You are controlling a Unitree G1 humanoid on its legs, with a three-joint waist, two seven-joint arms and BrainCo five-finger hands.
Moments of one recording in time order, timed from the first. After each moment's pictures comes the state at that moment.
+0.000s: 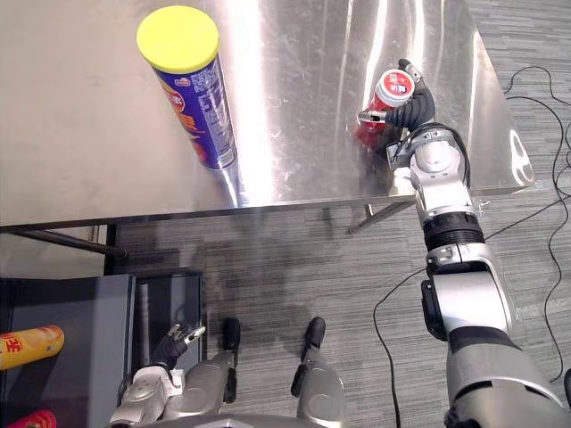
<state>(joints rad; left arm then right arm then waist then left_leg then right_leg) 0.04 0.13 -0.03 0.91 -0.20 -0.19 0.01 -0.99 -0.60 0.09 0.77 0.12 -0.08 -0.02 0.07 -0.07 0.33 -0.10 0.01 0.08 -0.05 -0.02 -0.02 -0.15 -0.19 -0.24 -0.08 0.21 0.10</state>
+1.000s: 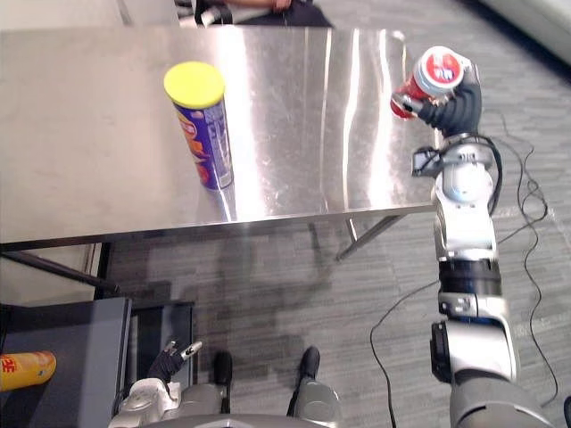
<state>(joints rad) 0.08 0.12 0.01 0.97 -0.11 -0.14 0.01 -0.58 -0.56 -0.19 0.19 0.08 -0.12 -0.10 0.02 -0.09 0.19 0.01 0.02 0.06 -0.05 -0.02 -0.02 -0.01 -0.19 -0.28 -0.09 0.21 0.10</state>
